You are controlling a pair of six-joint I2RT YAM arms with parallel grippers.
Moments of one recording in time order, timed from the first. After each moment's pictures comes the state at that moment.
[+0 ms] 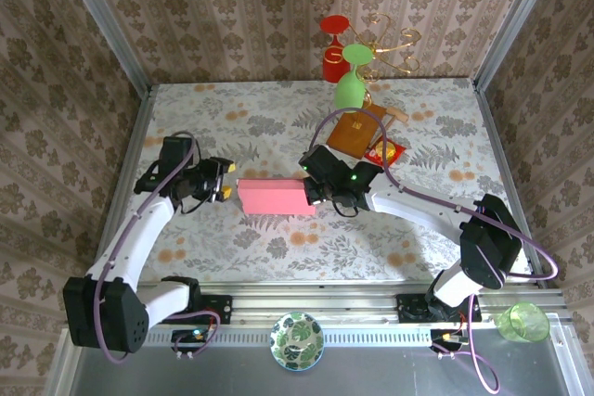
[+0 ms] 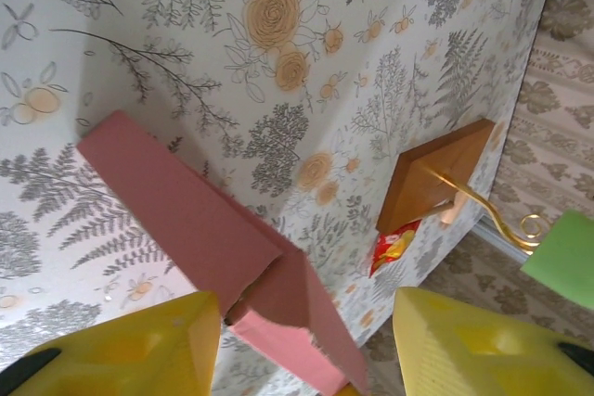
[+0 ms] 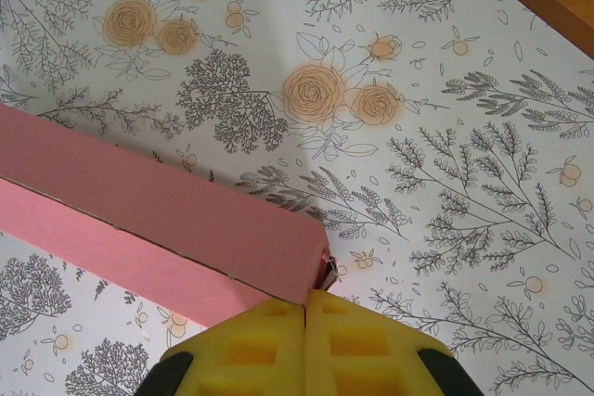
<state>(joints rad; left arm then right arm) -0.19 1.13 0.86 -0.62 0.41 -1.44 0.85 1.57 1.20 -0.59 0.24 0.50</state>
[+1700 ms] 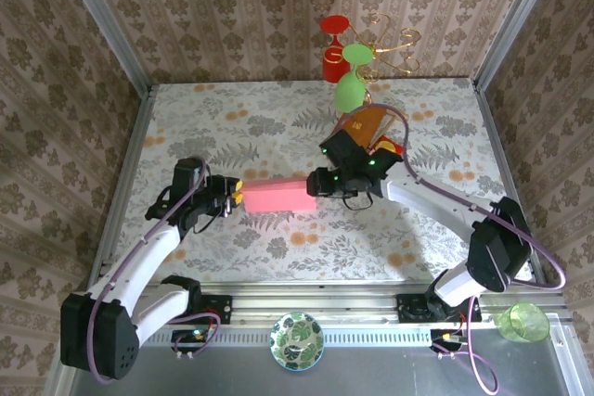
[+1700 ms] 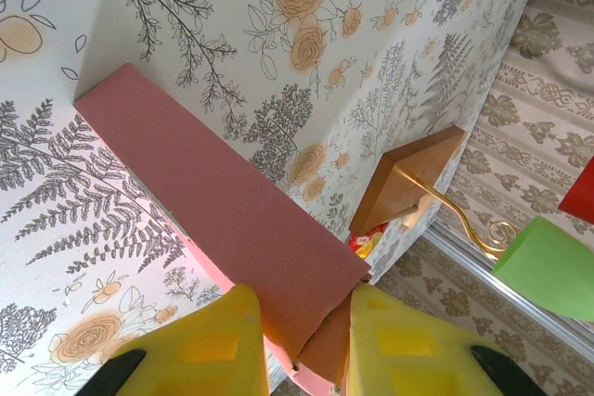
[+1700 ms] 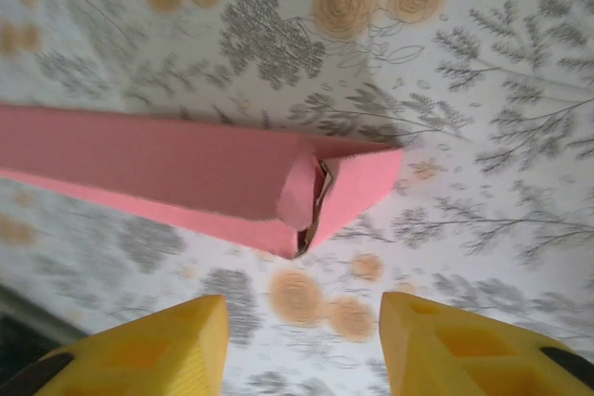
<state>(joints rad) -0.29 0.98 0.59 -0.36 0.34 -1.68 0.68 1.51 1.20 -0.67 -0.15 0.74</state>
